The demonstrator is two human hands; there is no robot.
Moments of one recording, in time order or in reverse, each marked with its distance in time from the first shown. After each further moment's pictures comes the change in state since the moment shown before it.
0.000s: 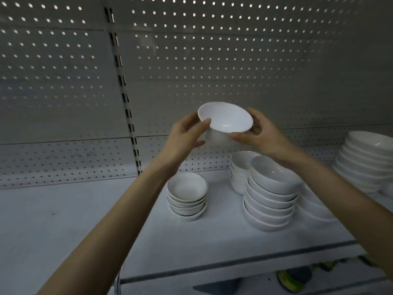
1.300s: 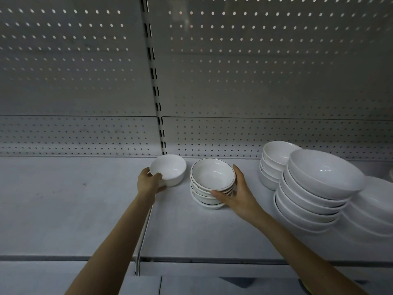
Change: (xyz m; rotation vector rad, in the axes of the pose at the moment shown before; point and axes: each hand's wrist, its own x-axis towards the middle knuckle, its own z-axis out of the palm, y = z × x) left_hand -0.043 -0.189 -0.117 -0.018 0.749 -0.623; right_hand -0.041 0.137 0.131 0.083 -0.141 0.307
